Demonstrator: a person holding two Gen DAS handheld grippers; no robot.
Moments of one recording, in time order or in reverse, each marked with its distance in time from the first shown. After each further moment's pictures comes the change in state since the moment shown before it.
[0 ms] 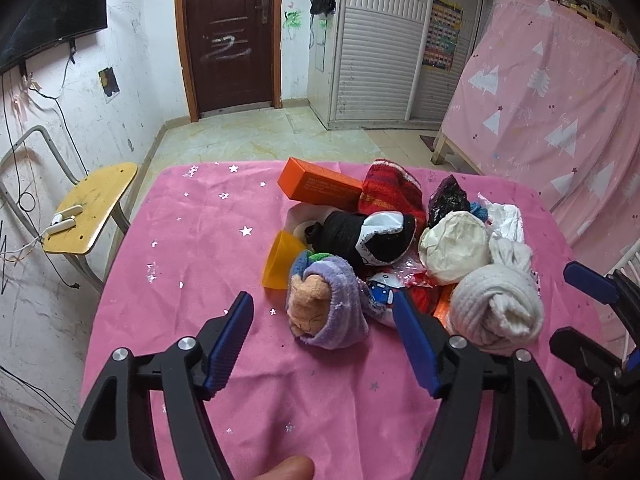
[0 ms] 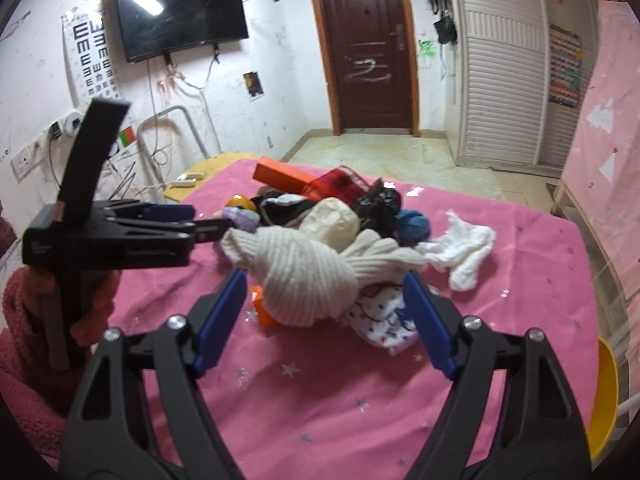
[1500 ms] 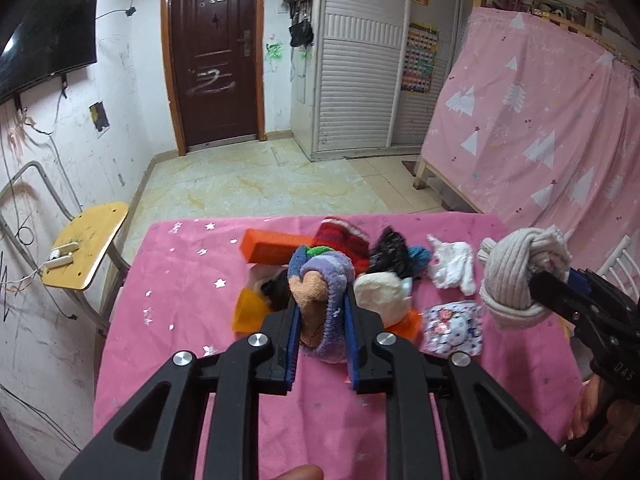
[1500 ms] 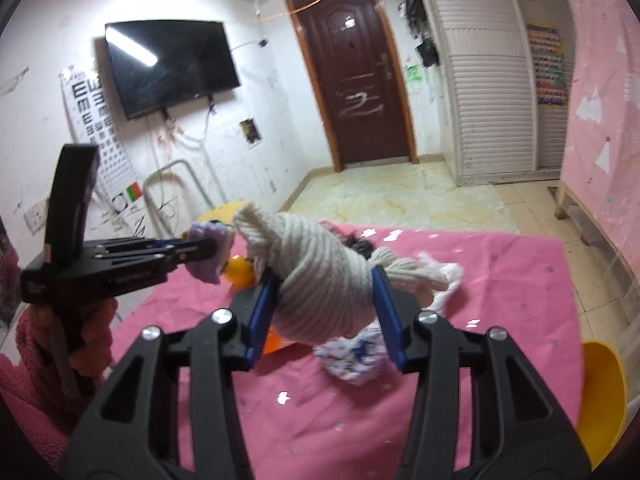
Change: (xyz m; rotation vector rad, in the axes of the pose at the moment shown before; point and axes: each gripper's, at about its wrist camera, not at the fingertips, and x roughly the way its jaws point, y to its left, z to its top) left arm -0.060 -0.045 0.025 0.046 -0.109 -0.050; right arm -0.056 -0.046 0.011 0.134 -0.177 0.009
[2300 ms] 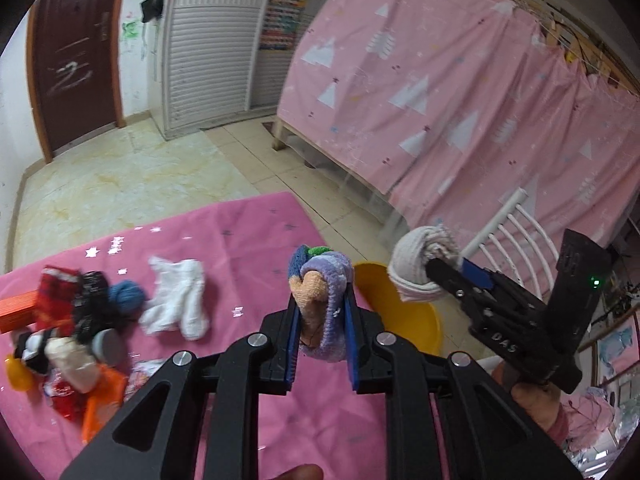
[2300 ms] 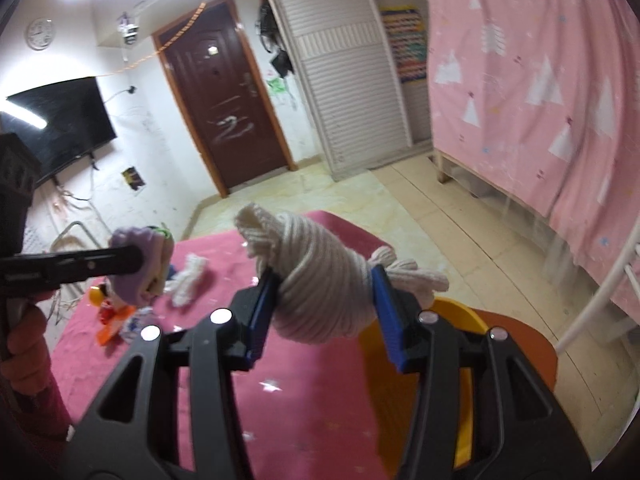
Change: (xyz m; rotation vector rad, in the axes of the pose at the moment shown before) left arm 0.056 -0.221 0.020 0.189 0.168 -0.430; right arm -0.088 -0.197 -0.047 0.251 -0.023 -0.364
